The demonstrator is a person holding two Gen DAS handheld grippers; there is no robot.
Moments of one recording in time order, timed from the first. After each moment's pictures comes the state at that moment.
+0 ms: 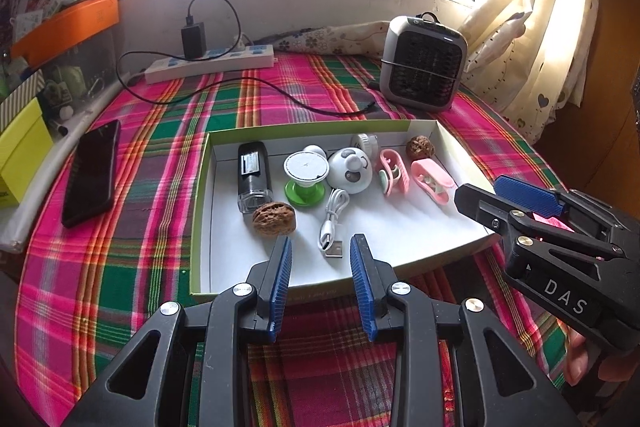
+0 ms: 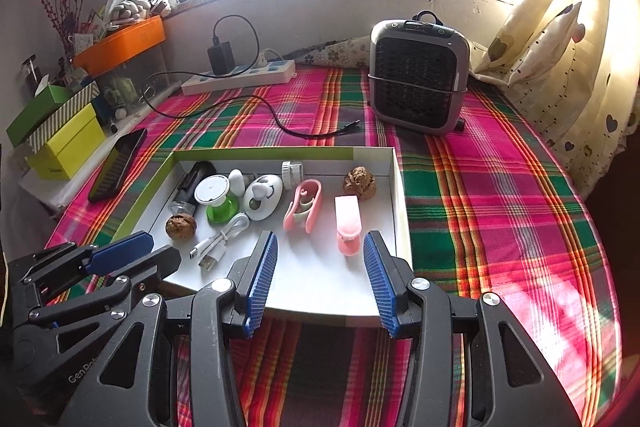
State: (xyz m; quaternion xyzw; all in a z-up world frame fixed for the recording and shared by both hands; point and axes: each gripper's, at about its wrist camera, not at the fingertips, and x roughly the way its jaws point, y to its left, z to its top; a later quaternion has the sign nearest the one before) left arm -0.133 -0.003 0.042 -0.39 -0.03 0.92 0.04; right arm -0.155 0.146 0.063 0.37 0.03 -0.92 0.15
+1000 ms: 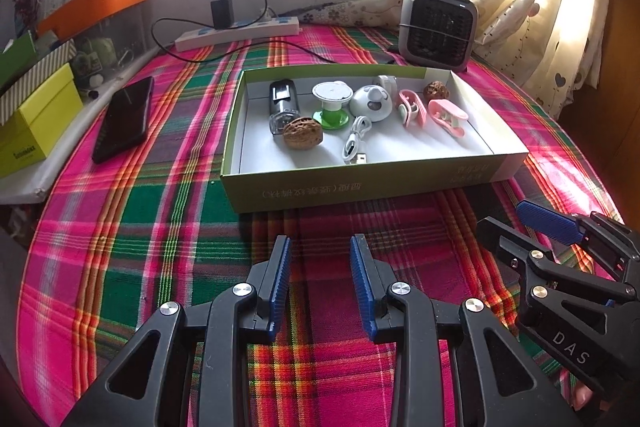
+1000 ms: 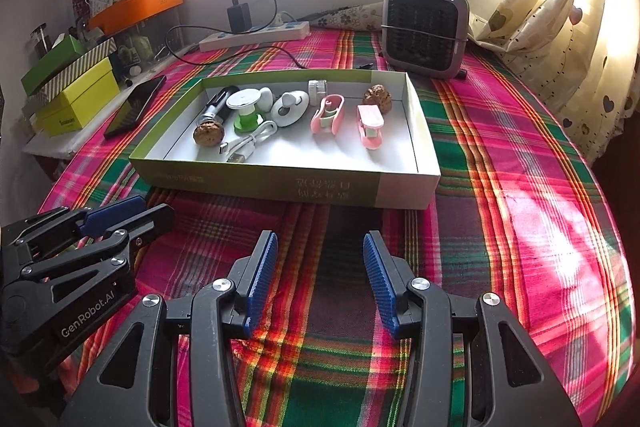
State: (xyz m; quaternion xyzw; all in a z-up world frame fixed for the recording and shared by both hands) left arm -0.086 -0.005 0.013 -0.41 -0.01 0.91 0.00; right arm -0.097 0.144 0.029 0.40 0.04 -0.90 0.16
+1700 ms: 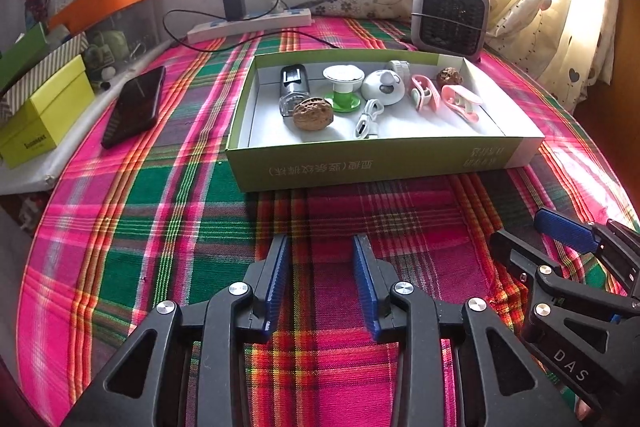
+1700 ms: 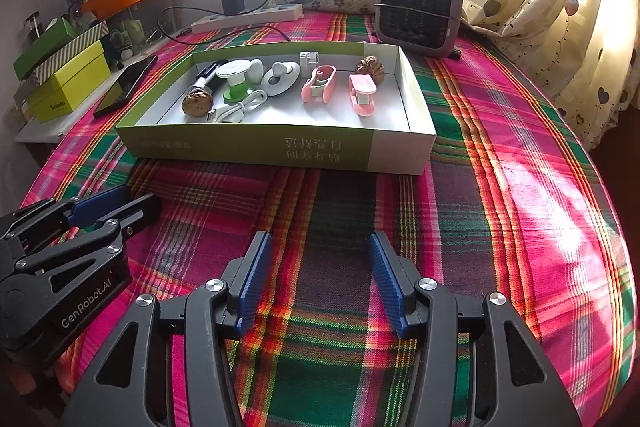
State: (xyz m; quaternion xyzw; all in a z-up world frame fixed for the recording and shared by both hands) left arm -0.081 -0.003 0.004 -0.42 -0.01 0.91 -0.03; right arm -0.089 0.145 0.016 0.42 0.06 -0.90 0.15
